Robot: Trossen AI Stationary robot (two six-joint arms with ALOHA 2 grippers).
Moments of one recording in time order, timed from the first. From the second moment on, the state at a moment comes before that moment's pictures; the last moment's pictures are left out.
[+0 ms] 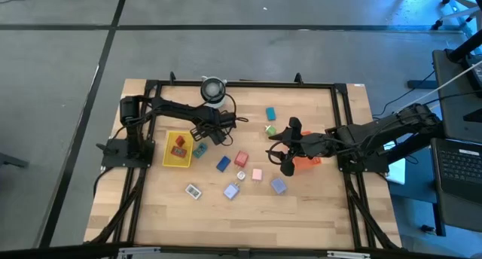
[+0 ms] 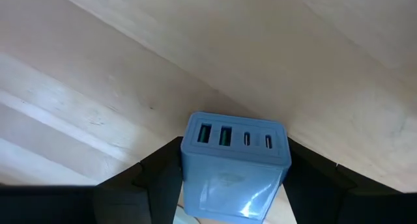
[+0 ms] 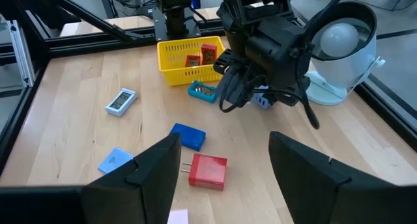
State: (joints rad) left arm 0.26 1.87 1.09 -0.71 -0.38 1.25; right arm 0.32 1.21 0.97 -0.30 0.45 0.28
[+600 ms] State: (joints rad) left arm 0.20 1.88 1.18 -0.81 -0.35 1.05; right arm 0.32 1.21 0.97 -0.30 0.45 0.28
